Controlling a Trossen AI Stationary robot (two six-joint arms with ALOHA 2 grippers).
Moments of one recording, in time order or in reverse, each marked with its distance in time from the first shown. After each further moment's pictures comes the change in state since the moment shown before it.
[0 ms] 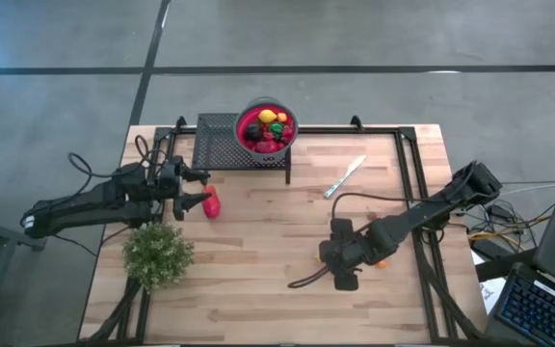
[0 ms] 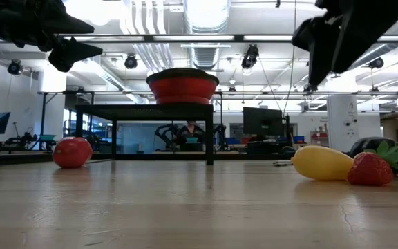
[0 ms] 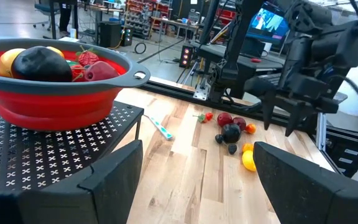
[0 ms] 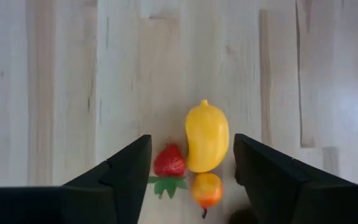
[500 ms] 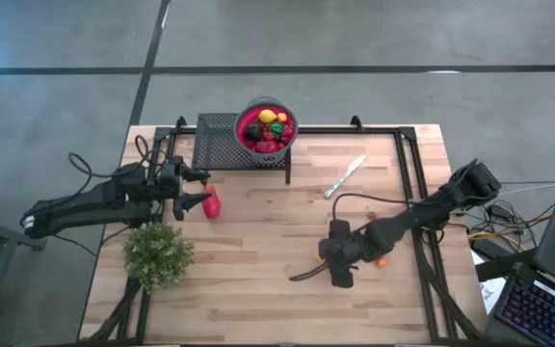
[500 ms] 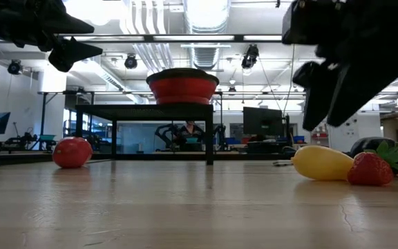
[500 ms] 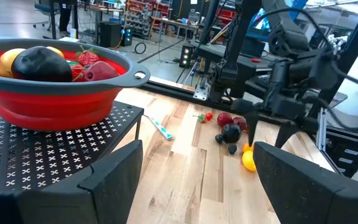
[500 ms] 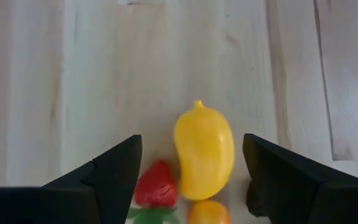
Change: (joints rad) left arm 0.000 0.000 0.000 0.000 0.000 0.000; right arm -0.036 0.000 -0.237 0.308 0.001 0.002
